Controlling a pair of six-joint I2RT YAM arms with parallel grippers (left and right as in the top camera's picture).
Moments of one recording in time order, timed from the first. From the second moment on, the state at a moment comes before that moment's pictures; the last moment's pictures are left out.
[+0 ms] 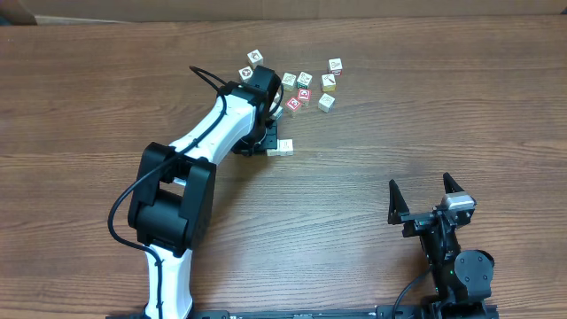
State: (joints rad) left arm -0.40 2.14 1.58 -0.91 -0.02 -0.41; right arm 0.10 0.01 0.02 -0.04 -0.04 0.04
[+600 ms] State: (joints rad) left arm -0.42 2.14 1.58 -0.89 -0.02 -0.41; right arm 0.10 0.01 0.02 -0.03 -0.04 0.04
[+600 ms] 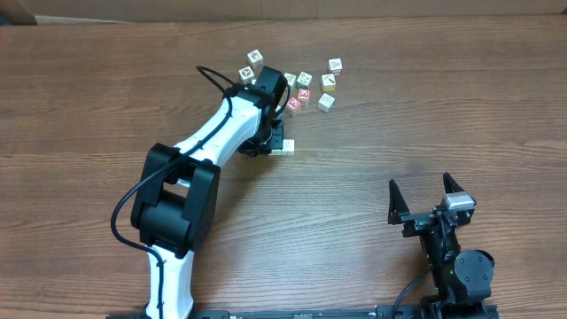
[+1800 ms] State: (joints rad) left arm -0.43 2.14 1.58 -0.92 -0.01 -0.41; right arm 0.10 0.01 0.02 -0.03 -0.04 0.04
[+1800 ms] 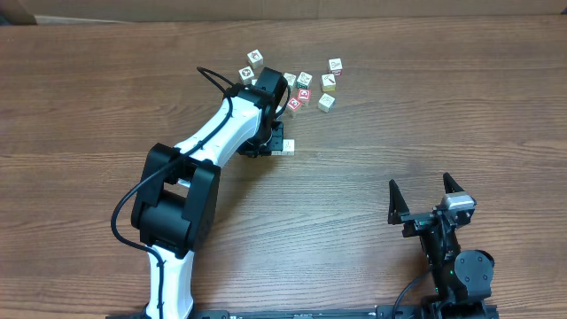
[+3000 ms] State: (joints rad) left arm -0.65 2.14 1.66 -1.00 -0.02 -0.34; right arm 0.10 0.01 0.02 -0.03 -0.04 0.04
